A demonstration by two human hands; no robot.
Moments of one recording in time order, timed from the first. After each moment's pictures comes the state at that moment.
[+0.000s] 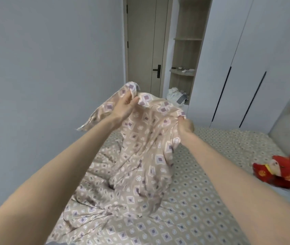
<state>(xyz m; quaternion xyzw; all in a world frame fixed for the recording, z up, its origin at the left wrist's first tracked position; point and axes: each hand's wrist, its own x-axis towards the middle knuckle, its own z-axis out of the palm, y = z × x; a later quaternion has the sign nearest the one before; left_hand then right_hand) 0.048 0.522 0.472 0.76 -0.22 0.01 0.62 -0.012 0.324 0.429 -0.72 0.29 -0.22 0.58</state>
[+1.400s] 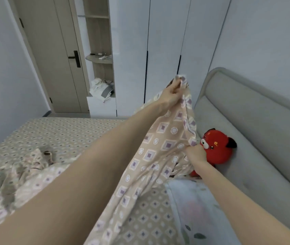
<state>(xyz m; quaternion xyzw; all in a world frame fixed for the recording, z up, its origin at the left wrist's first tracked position) 0.036 -0.221 0.476 0.65 -0.36 -0.24 0.62 -0.103 -0.270 0.349 -0.73 0.49 -0.15 0.45</state>
